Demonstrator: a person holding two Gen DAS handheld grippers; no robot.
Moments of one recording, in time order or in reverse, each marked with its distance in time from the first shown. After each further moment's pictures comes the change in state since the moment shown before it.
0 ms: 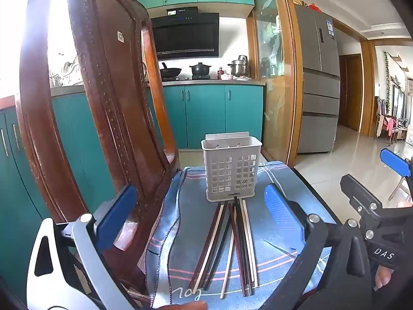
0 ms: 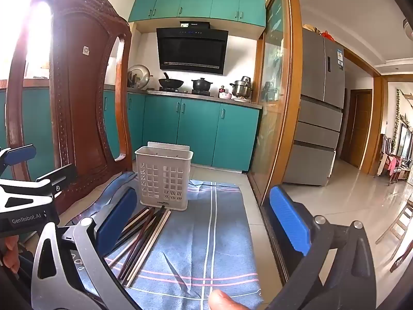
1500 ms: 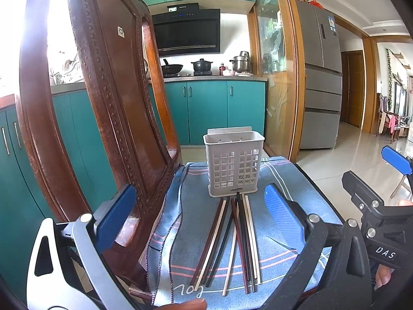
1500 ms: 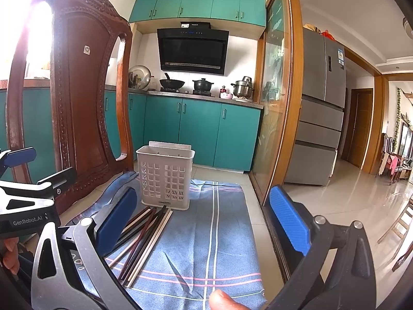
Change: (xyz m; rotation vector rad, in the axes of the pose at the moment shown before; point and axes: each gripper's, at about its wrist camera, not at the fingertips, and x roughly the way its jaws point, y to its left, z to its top) left arm 0.007 -0.003 -0.004 0.006 0.029 0.015; right arm 0.002 -0.002 -0.003 0.006 -0.006 0.008
